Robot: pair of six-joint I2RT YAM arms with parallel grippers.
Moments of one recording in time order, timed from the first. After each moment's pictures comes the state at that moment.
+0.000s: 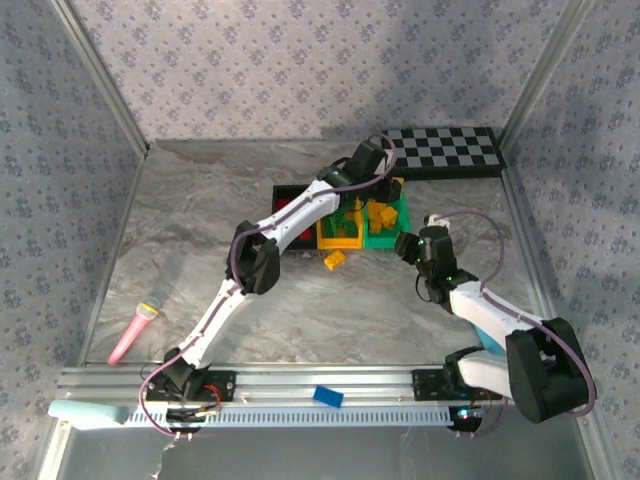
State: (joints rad) left arm -0.79 2.56 2.50 -0.63 0.20 -0.48; right arm 0.32 1.18 0.45 0.16 0.16 0.51
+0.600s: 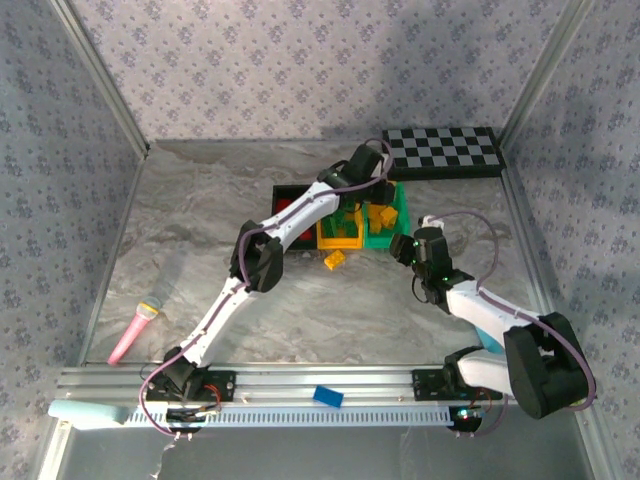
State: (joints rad) left arm -0.77 2.64 2.55 -0.65 0.16 -0.44; right arm 0.36 1.21 0.45 0.17 0.17 0.51
